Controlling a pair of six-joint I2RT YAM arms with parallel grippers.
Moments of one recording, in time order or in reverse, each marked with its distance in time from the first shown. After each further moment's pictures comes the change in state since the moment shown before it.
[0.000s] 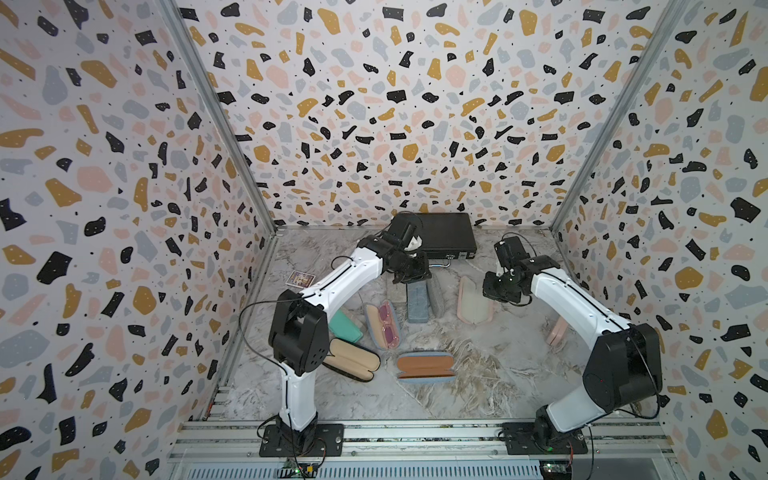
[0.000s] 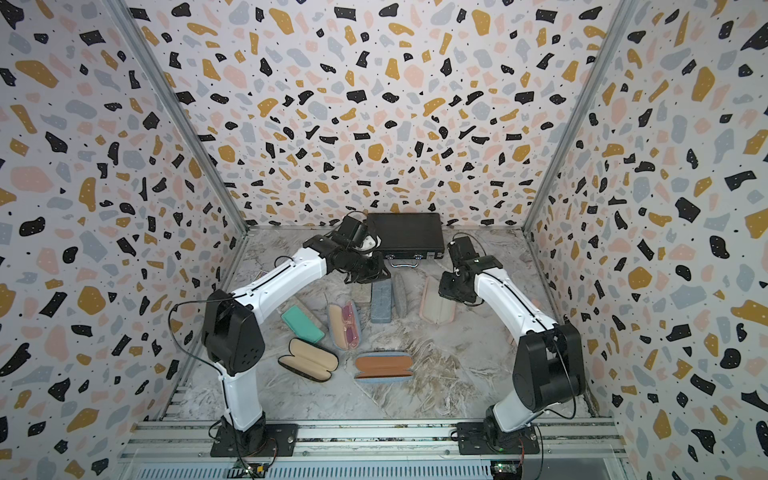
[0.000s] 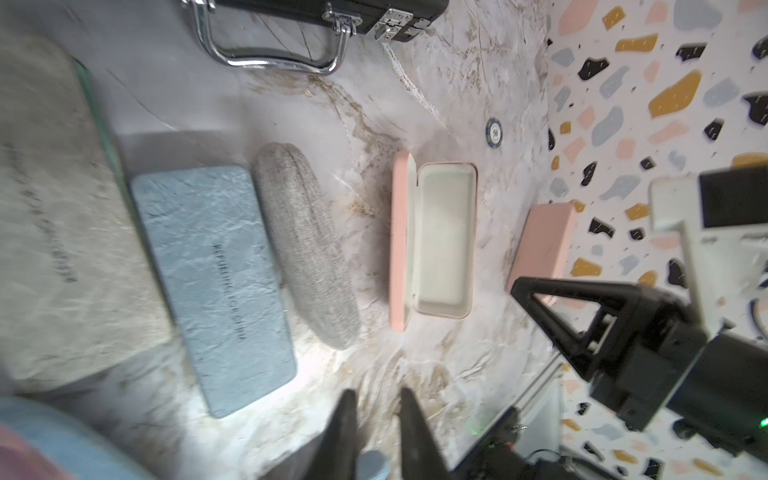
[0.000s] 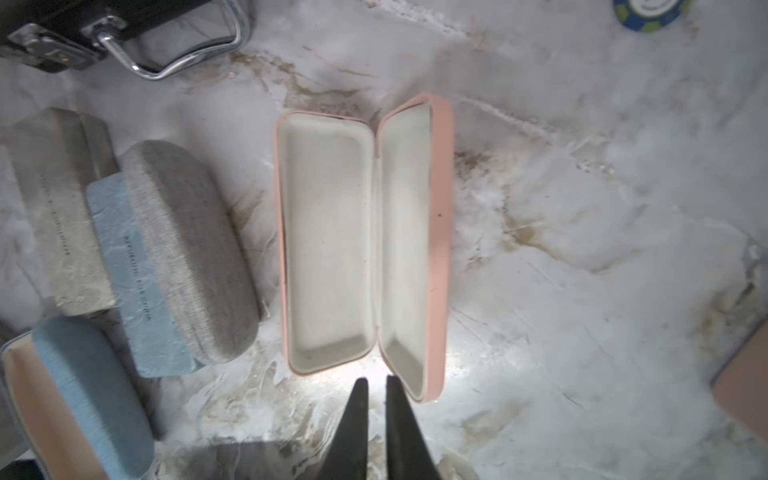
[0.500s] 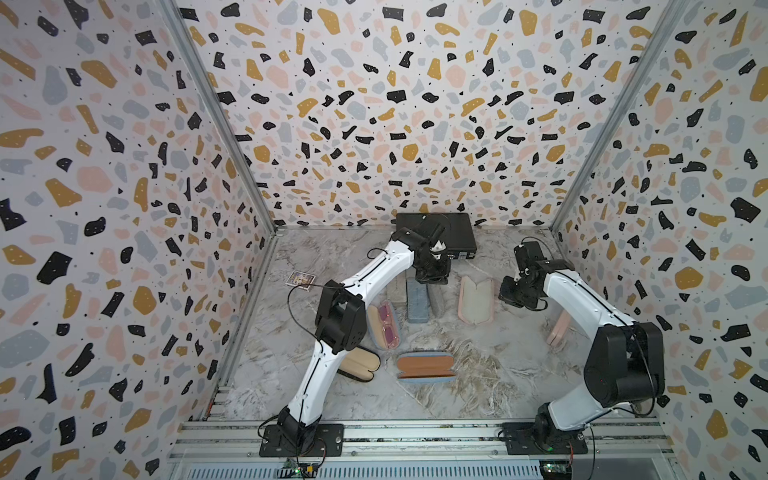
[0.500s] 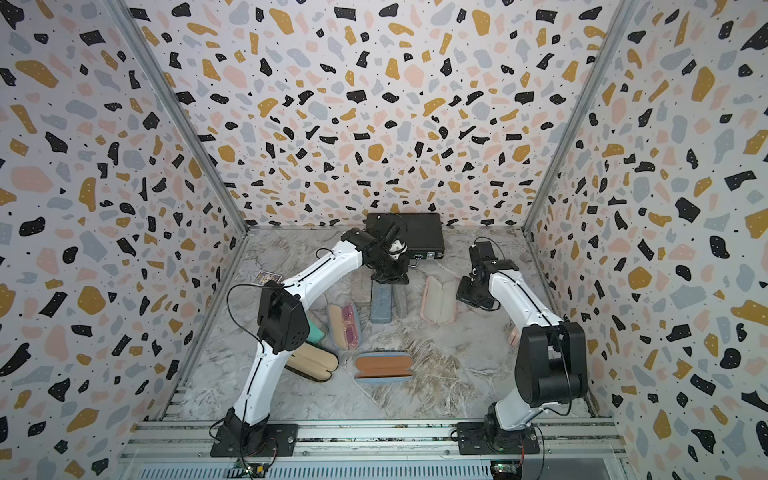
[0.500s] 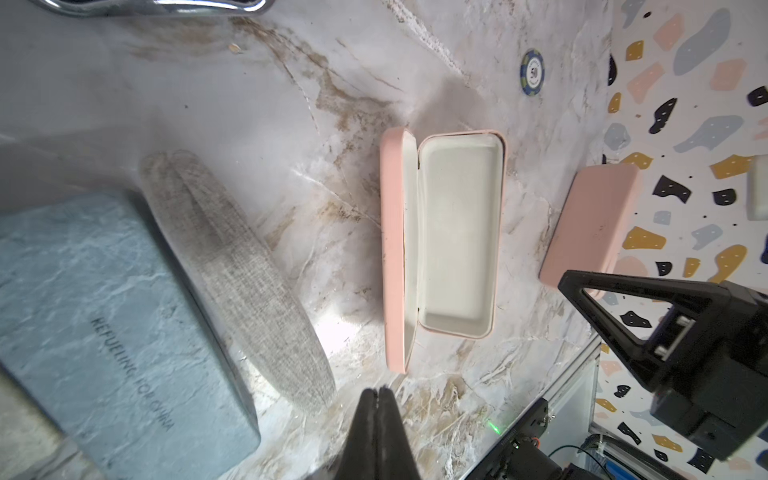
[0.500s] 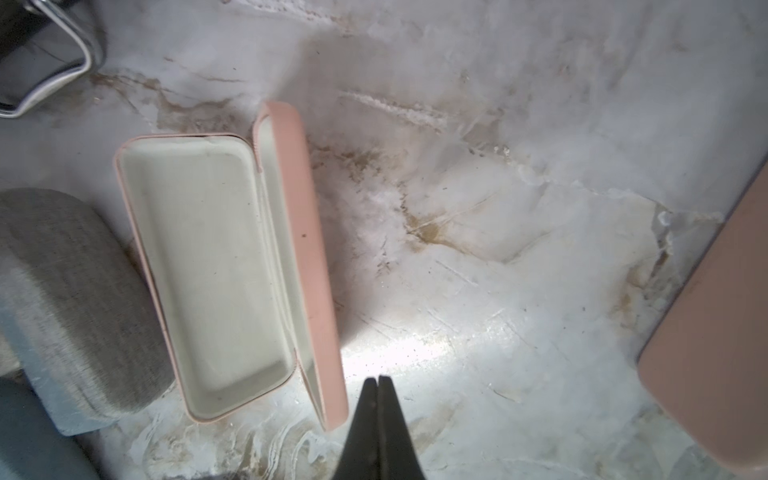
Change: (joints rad) left arm -0.076 0.364 0.460 -0.267 -0.011 0.076; right arm -0.146 0.026 -0.062 0.008 -0.016 -0.034
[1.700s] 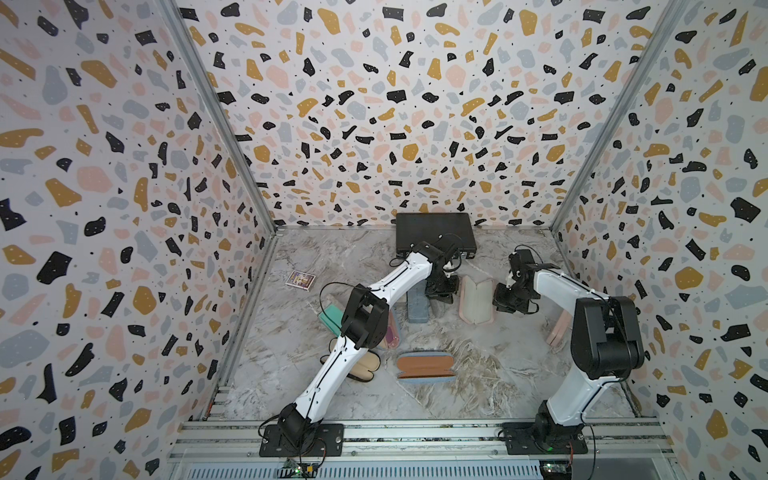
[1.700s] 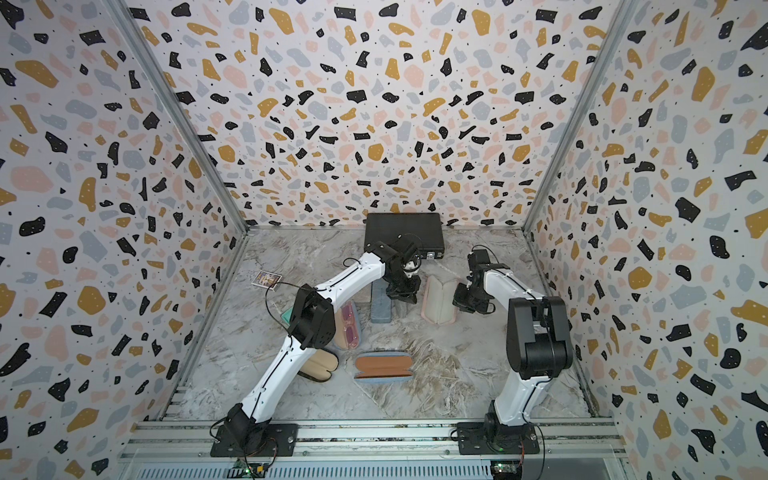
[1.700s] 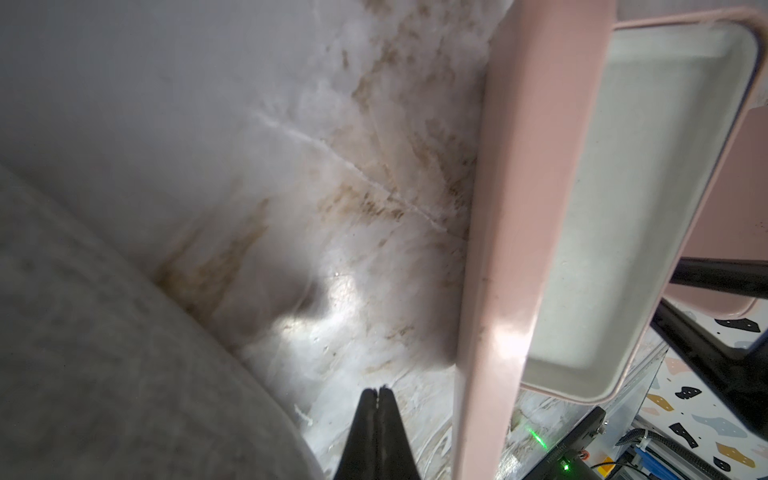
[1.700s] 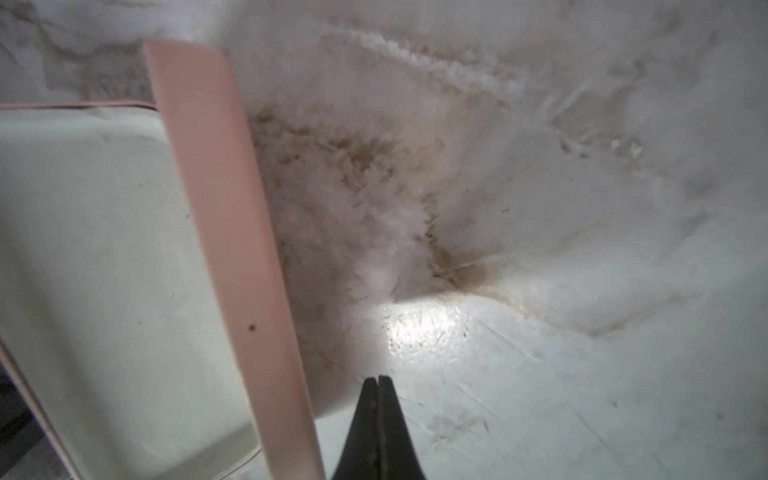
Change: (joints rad) left arm -0.053 0.278 0.220 -0.096 0.025 0.015; right arm -0.026 0.183 -0.025 0.114 -0.132 -0.057
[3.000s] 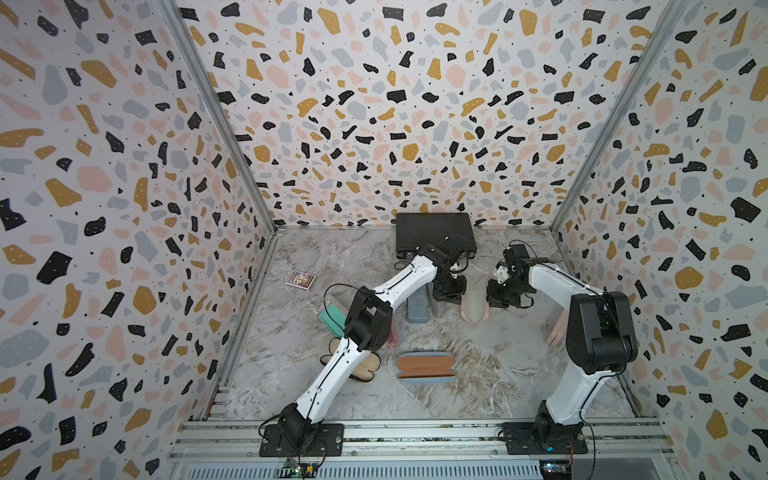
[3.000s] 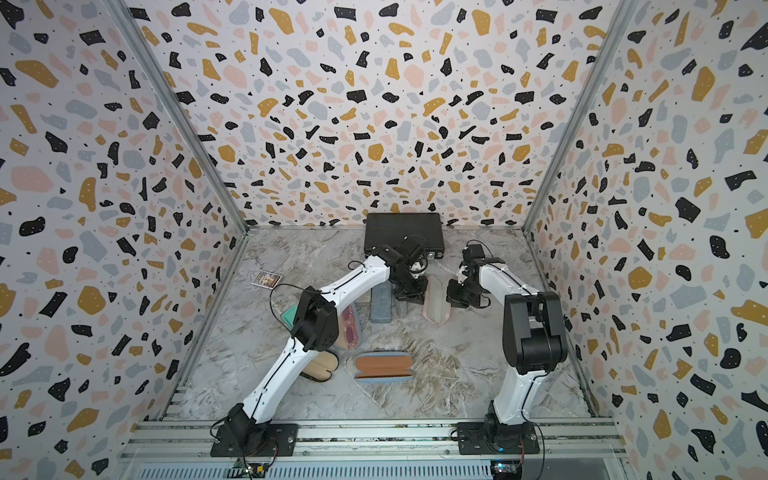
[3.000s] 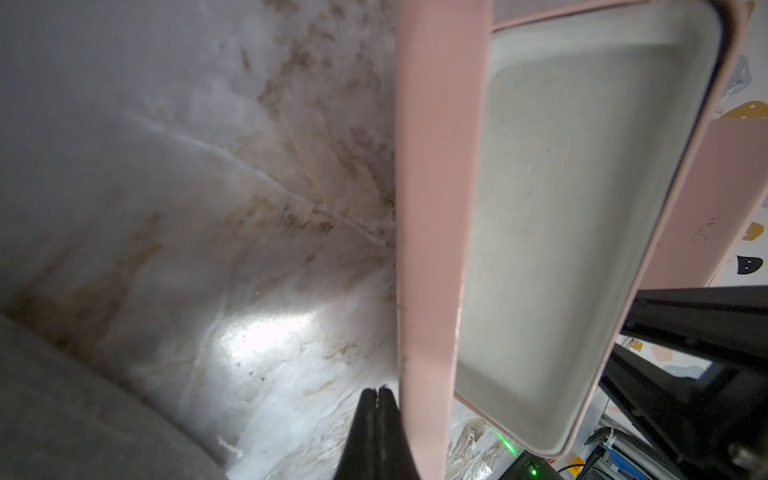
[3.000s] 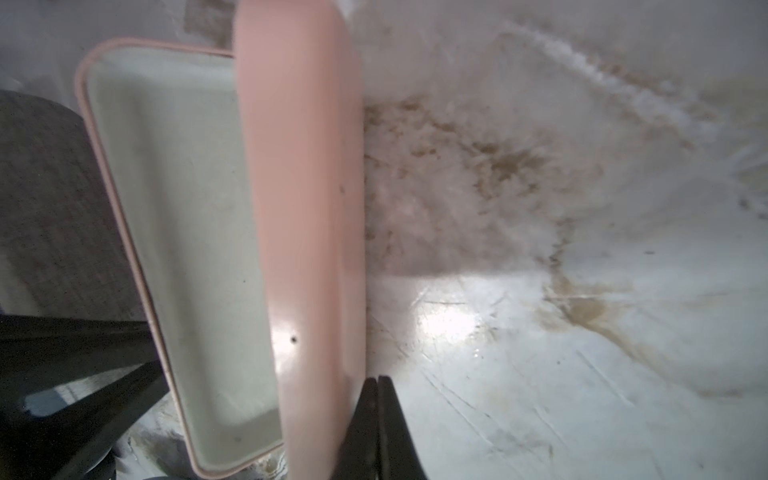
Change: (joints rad) left arm -0.035 0.005 0.008 0.059 0.034 -0.072; right arm 0.045 0.037 0.085 -0.042 -0.126 -0.127
